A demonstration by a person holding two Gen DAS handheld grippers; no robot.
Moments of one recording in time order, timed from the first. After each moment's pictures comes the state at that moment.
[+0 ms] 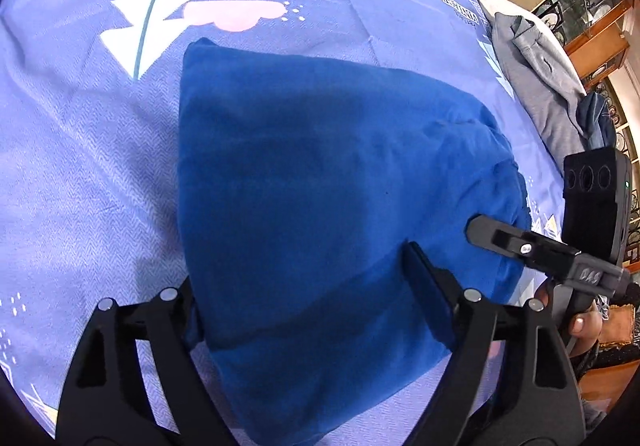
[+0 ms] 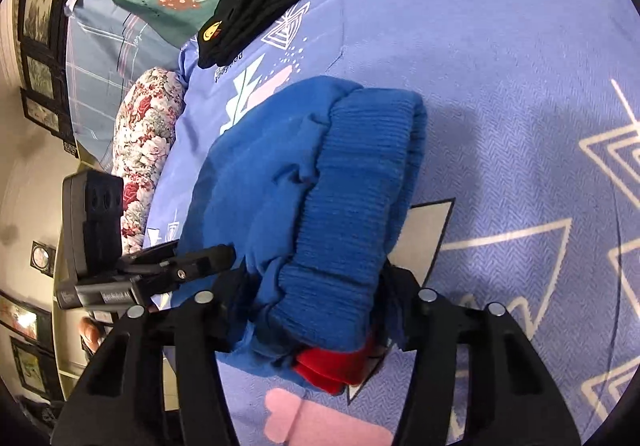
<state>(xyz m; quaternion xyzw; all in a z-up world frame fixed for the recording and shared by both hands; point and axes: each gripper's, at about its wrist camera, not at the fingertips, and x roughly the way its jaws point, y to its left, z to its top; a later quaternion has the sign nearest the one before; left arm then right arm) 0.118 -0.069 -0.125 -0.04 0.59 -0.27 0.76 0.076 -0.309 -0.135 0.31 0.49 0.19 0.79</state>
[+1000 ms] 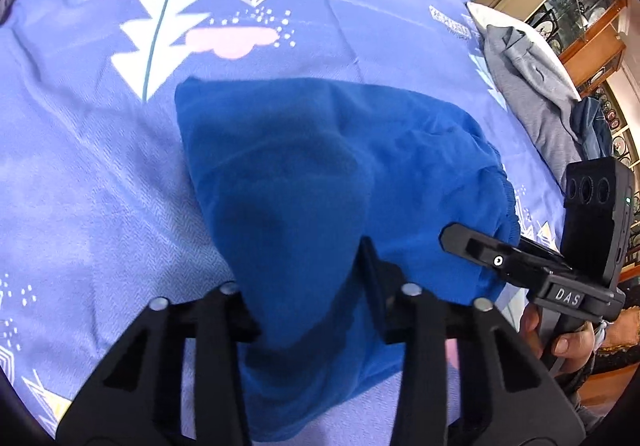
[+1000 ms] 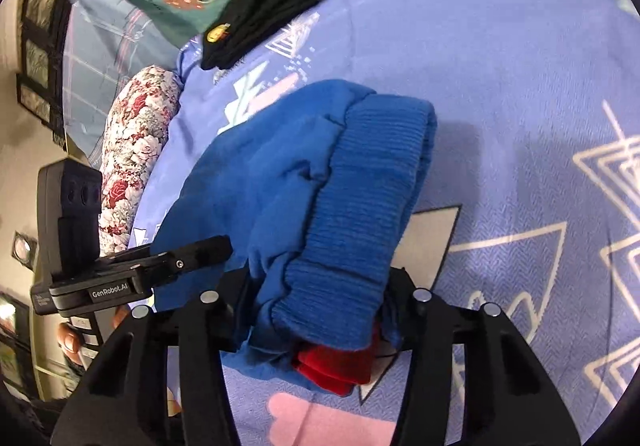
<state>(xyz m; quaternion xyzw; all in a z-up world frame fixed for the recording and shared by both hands) 0.099 -0.070 -0.098 -0.04 0.56 -0.27 0.79 0.067 -0.291 -0.118 0.25 0.47 0.16 0.83</state>
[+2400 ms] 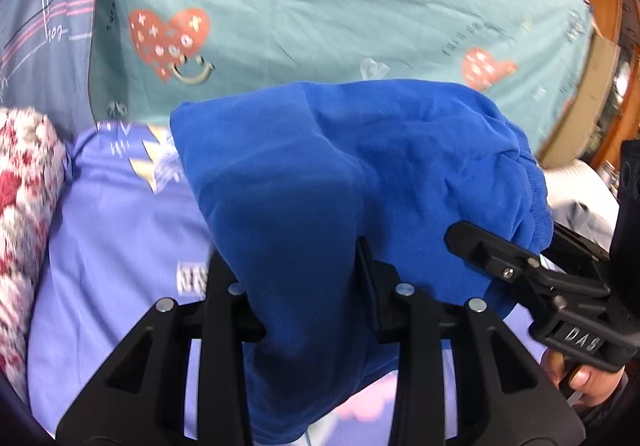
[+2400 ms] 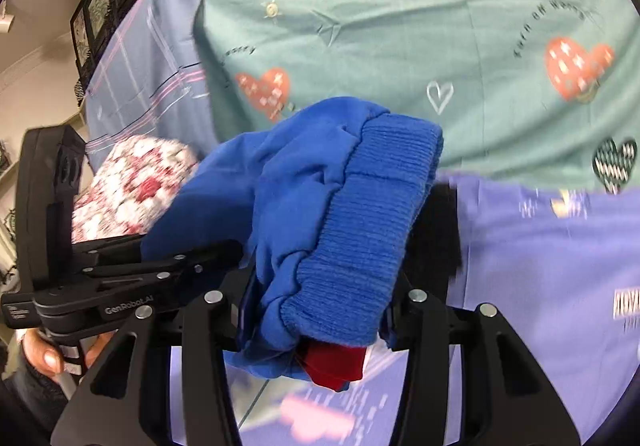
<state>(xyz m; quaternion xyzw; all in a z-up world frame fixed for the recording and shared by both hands) 0.371 -0.021 0.057 -0.03 0.36 -0.16 0.92 0.352 -0.205 0.057 0.05 0.29 0.20 0.93</state>
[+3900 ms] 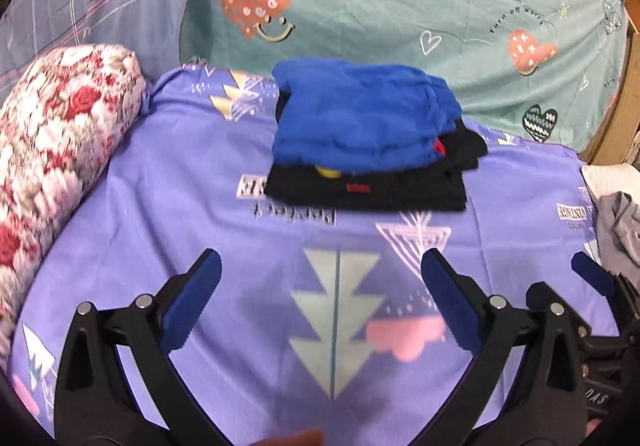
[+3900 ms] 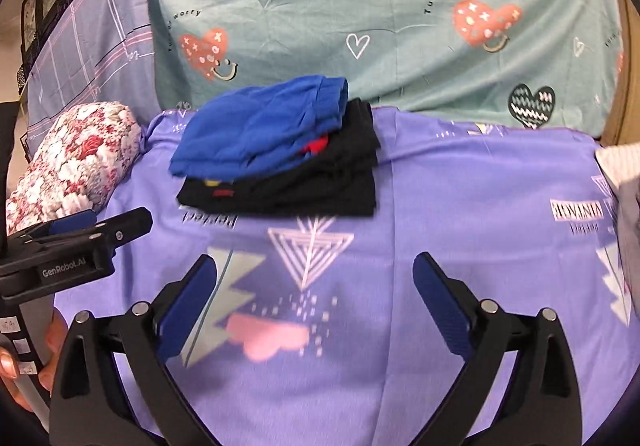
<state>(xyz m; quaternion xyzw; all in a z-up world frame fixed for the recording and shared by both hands) 0.246 0.008 -0.001 -0.04 0.37 -0.05 0.93 0.232 -0.210 -0.016 0.03 0.31 0.06 0.95</state>
